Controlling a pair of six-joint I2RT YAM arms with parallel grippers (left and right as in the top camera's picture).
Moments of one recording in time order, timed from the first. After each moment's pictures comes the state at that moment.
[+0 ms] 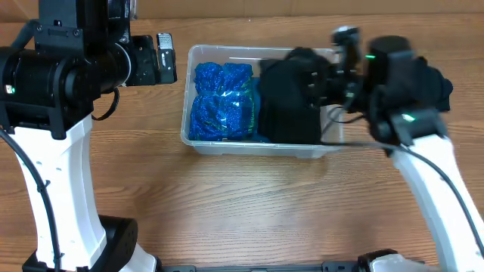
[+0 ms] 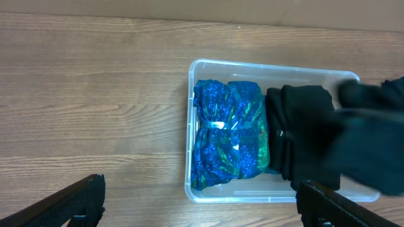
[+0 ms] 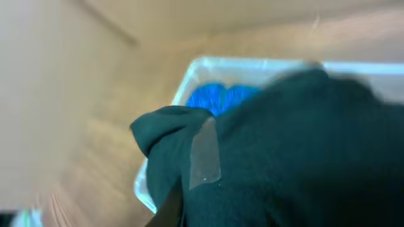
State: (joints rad) left arm -0.16 1.76 2.60 -1.69 0.04 -0.21; right arm 0.25 1.42 1.34 -0.54 -0.52 0.34
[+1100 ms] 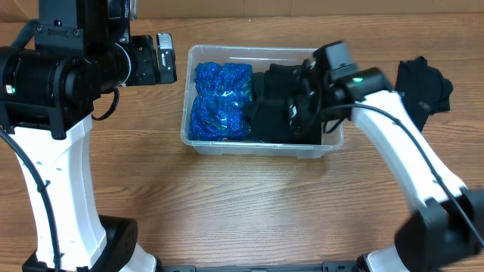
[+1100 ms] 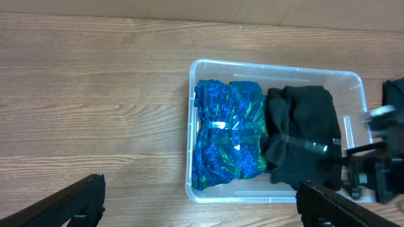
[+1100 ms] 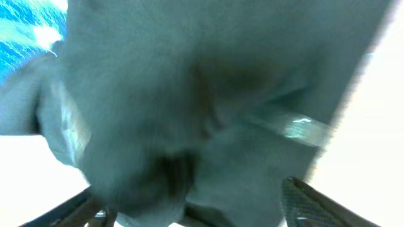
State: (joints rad) left arm -0.16 1.76 2.60 -1.69 0.04 -0.21; right arm 0.29 1.69 1.49 -1.01 -0.18 0.10
